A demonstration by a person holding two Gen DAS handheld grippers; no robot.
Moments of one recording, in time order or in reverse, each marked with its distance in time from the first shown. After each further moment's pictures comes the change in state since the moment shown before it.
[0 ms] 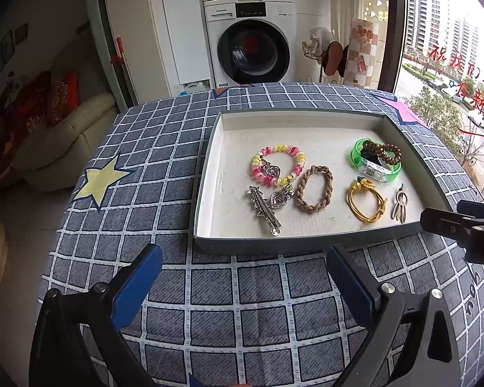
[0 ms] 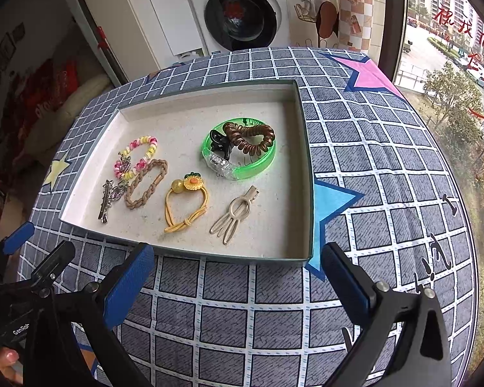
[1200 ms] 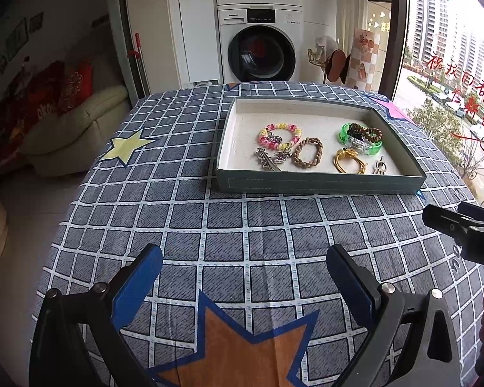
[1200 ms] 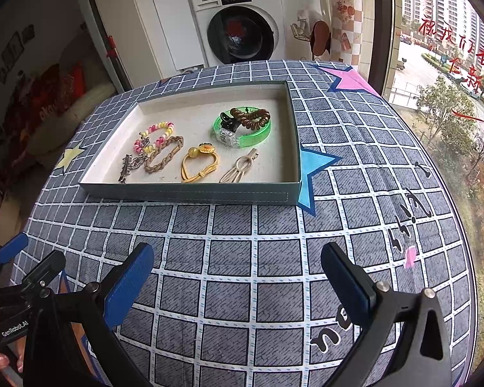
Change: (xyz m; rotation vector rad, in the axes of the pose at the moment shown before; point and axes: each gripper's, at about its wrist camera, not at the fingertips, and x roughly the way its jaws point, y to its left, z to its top) left arm -0.058 0.010 -0.063 -0.058 -0.032 0.004; right arm -0.046 0.008 -0.066 -0.018 -0.106 -0.023
